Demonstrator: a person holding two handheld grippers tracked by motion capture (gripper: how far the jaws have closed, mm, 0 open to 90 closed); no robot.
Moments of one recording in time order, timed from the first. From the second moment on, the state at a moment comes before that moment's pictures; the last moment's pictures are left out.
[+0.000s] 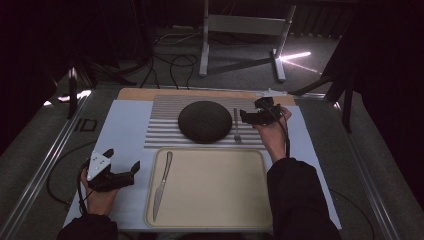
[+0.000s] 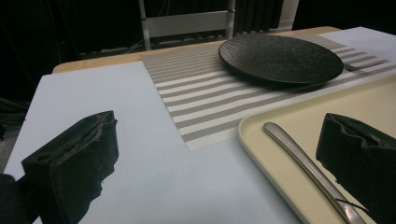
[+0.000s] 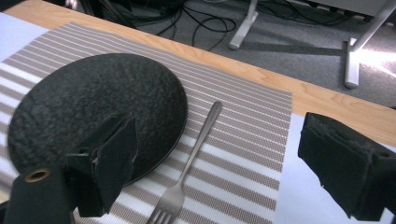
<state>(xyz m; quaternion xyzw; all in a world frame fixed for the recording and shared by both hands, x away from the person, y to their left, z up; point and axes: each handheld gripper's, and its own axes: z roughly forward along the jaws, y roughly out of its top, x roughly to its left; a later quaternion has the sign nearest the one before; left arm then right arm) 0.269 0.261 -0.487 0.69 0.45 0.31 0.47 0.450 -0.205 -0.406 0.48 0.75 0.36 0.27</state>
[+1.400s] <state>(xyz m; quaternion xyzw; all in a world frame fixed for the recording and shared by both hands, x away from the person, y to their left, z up) 0.268 0.261 -0.487 0.69 0.46 0.31 0.48 0.501 -0.171 -0.508 0.54 0.79 0.23 0.16</state>
